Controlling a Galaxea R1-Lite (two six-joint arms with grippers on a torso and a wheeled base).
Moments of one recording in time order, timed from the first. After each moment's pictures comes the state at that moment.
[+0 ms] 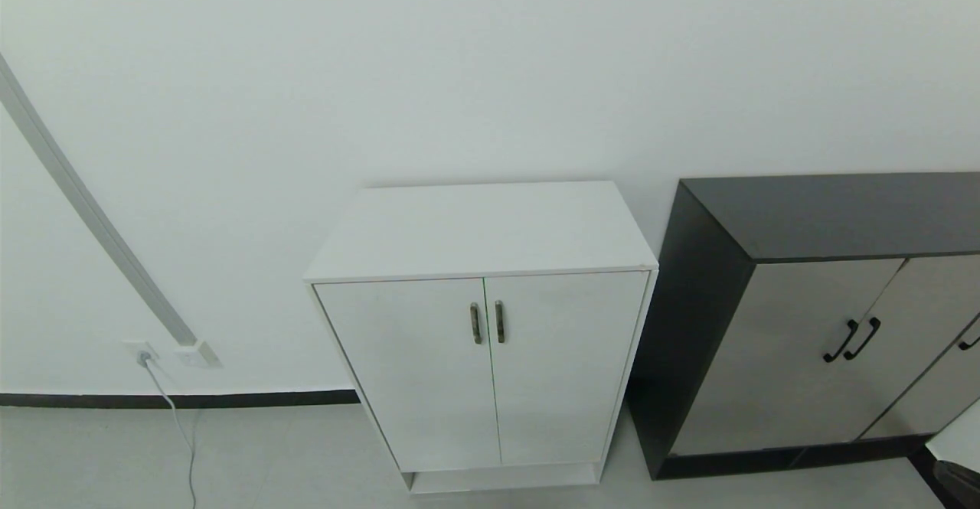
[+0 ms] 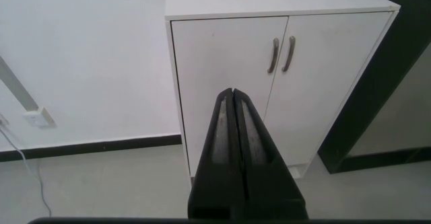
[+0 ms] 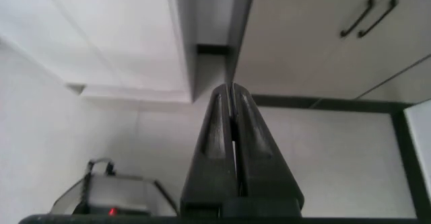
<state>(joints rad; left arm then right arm) 0.00 0.00 0.00 0.00 -0.04 0.00 0.12 0.80 -0.04 -0.42 -0.04 -0.05</state>
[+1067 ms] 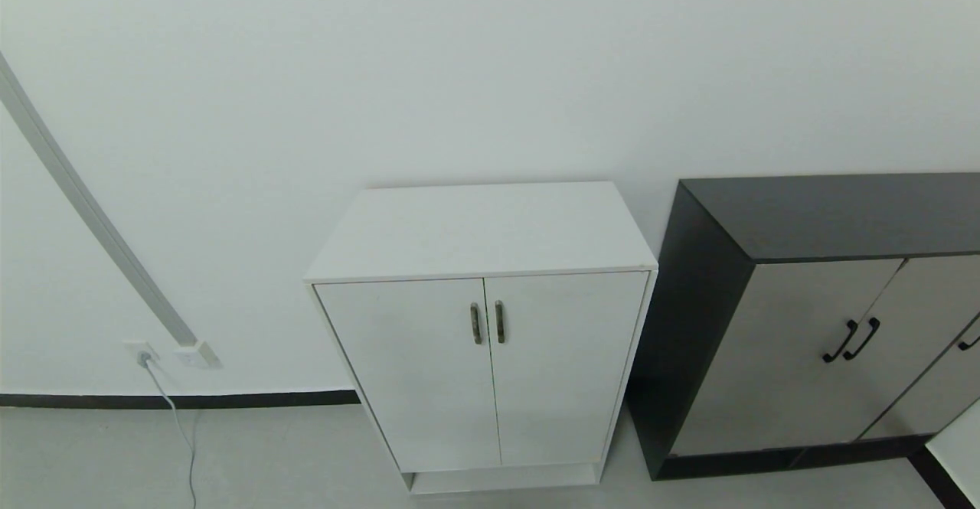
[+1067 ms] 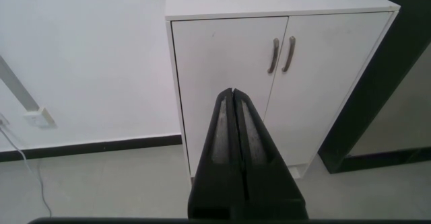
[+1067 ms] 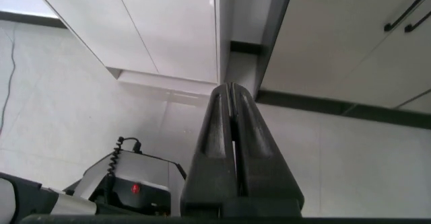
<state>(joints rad) 0.00 0.00 0.00 0.00 -0.04 0.00 0.16 0.44 0.00 -0.05 0.06 -0.05</state>
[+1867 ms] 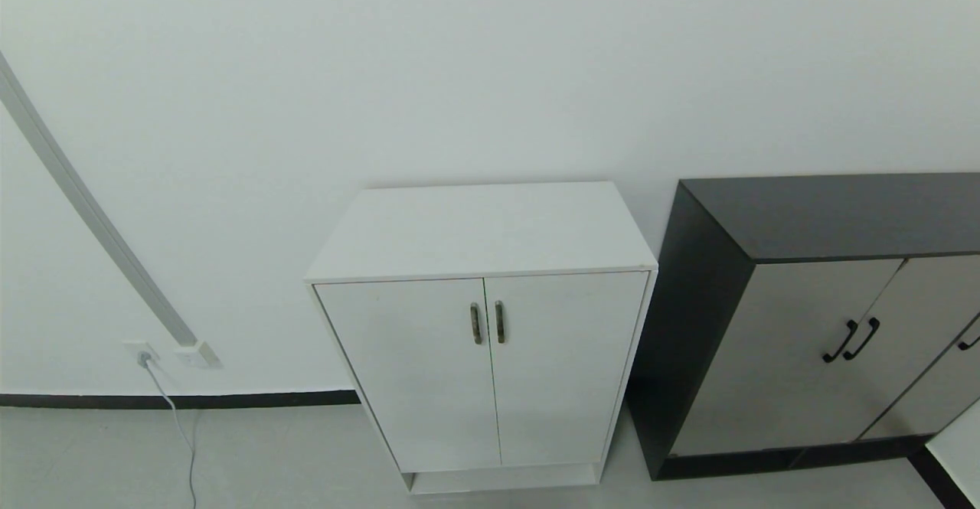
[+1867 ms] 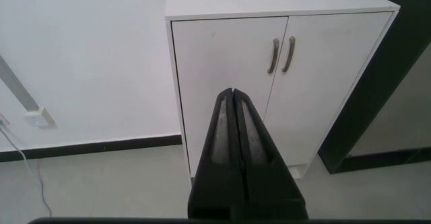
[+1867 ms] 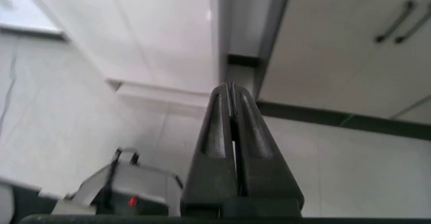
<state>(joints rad) 0.00 0.00 0.00 0.00 -0.04 0.00 0.12 0.32 0.00 0.00 0.06 -0.05</state>
